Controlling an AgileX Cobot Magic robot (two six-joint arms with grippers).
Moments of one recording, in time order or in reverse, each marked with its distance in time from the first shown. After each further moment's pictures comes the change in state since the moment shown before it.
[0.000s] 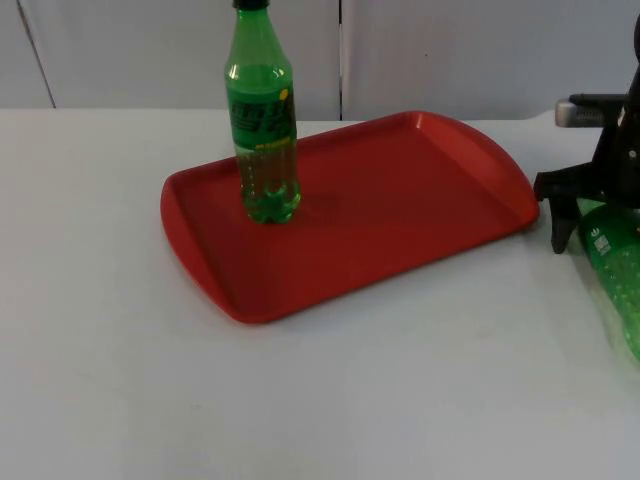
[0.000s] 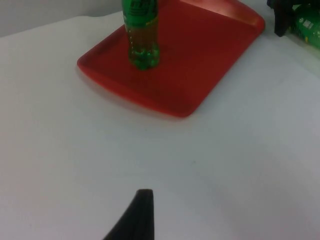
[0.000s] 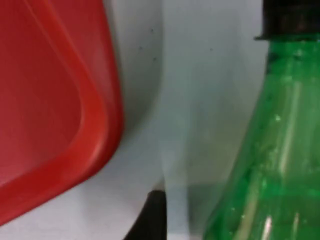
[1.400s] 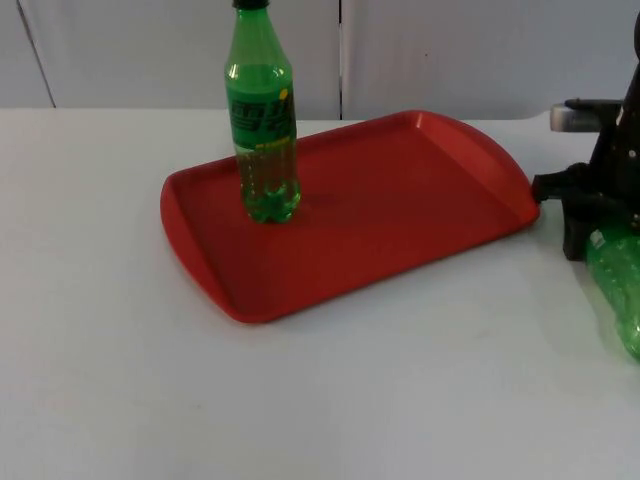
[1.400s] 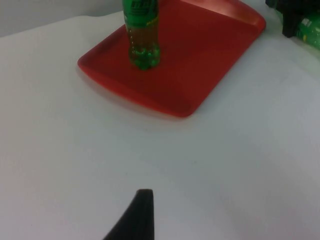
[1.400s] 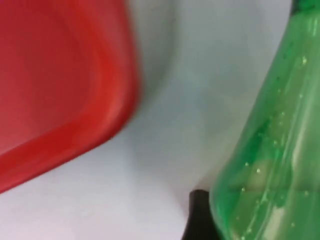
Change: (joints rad) right arm 0.000 -0.012 -0.007 0.059 0.055 -0.085; left arm 0.000 0.000 0.000 0.001 0.000 0.000
